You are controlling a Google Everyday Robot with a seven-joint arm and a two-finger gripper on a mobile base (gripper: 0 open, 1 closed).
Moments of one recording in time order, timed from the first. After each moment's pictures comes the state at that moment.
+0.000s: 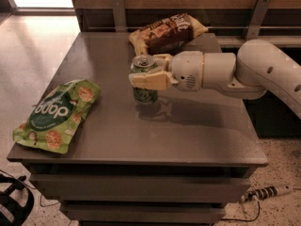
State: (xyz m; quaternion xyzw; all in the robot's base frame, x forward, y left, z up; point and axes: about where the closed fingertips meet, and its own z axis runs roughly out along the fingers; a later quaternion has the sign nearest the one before) arm 0.547 0.014 0.925 -0.46 0.59 0.42 0.51
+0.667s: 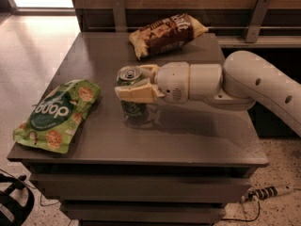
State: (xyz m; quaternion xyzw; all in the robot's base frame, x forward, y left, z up) arm 0.521 0.044 0.910 -0.47 0.59 0.42 0.51
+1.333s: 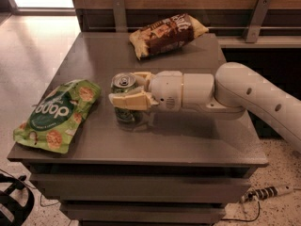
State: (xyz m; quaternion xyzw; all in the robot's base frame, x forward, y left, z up) arm 0.512 0.061 0.897 -0.47 0.57 0.44 0.51
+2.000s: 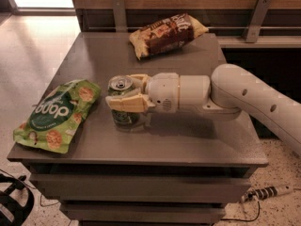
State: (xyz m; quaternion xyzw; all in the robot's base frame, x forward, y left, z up) arm 0.508 0.070 0.893 -0.47 0.57 0.45 0.51
